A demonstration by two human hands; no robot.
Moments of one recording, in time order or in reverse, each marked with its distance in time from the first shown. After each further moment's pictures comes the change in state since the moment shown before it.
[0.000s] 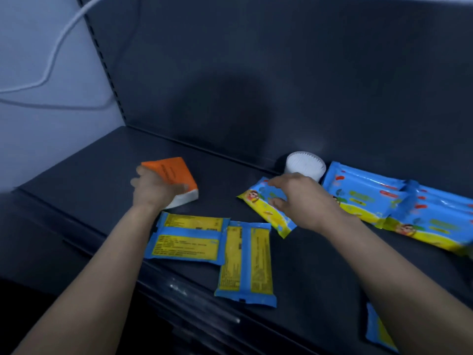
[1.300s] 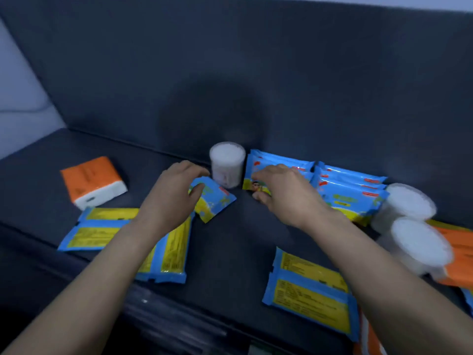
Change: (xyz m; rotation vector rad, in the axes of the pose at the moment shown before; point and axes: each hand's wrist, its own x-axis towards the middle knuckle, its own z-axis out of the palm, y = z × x) left_hand -0.136 0.066 0.079 0.175 -0.035 1.084; right_hand -0.079 0.094 -0.024 -0.062 0.110 -0.031
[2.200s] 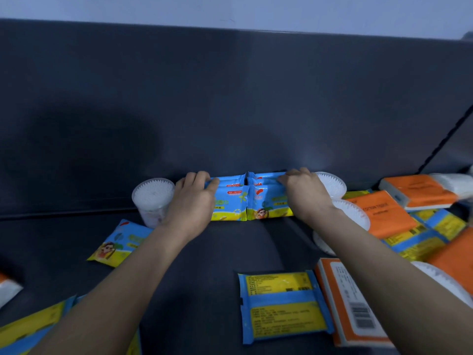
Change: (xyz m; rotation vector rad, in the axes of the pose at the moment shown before) left_hand 0.095 0.060 0.098 0.232 -0.107 0.472; right_hand -0.045 0.102 -0.002 -0.325 0.049 0.600
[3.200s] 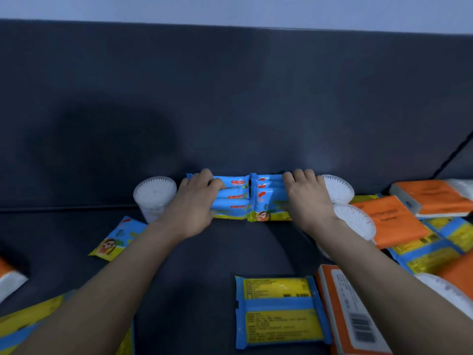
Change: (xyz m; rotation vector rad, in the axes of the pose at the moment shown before) left_hand 0.002 0.005 -0.018 -0.114 -0.193 -0.014; right_hand -0.002 0.002 0.019 -0.058 0.049 0.013
